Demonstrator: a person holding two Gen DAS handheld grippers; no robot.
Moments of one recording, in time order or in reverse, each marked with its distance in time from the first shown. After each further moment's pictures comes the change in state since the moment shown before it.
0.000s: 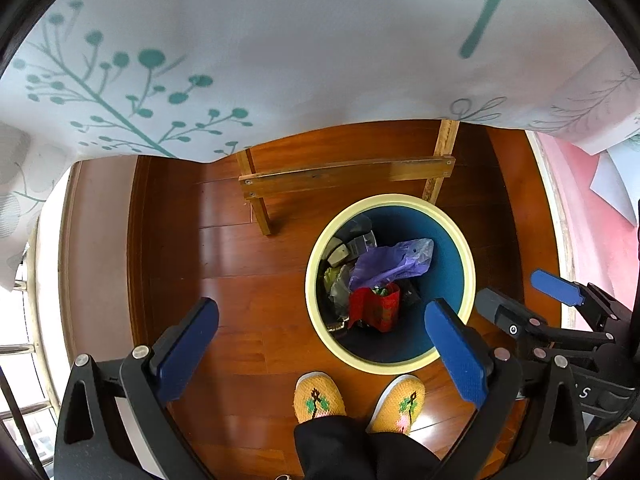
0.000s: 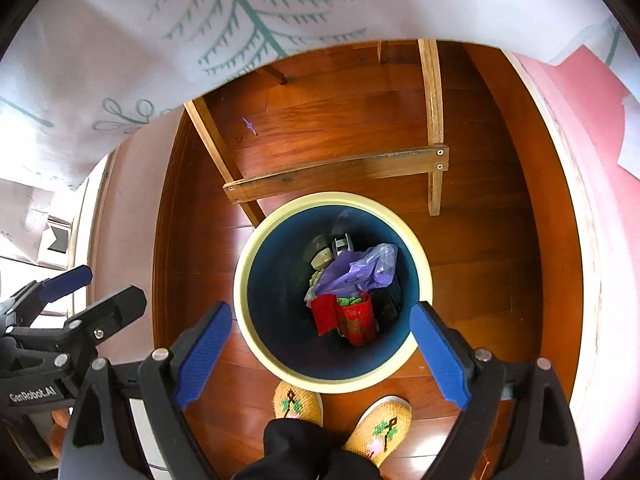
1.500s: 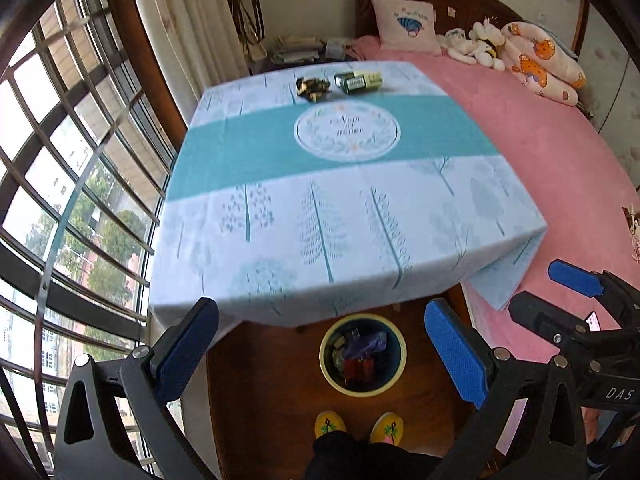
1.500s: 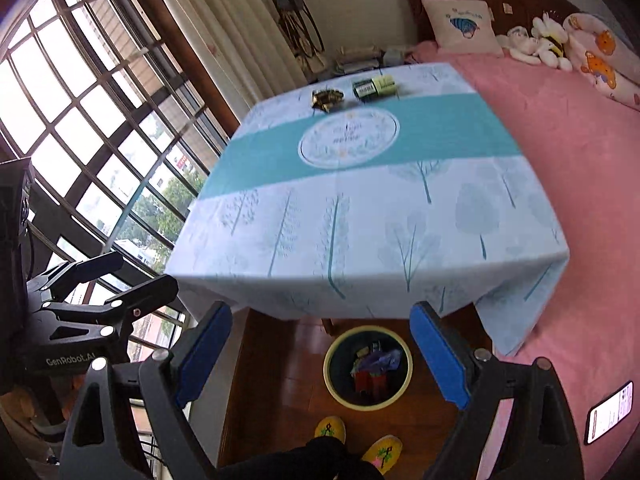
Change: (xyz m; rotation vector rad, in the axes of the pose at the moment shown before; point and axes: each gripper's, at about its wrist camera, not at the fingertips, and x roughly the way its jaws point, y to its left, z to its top) left arm -0.407 -0.055 0.063 0.060 -0.346 0.086; right arm -0.385 0.059 0.057 -0.150 -0.357 0.142
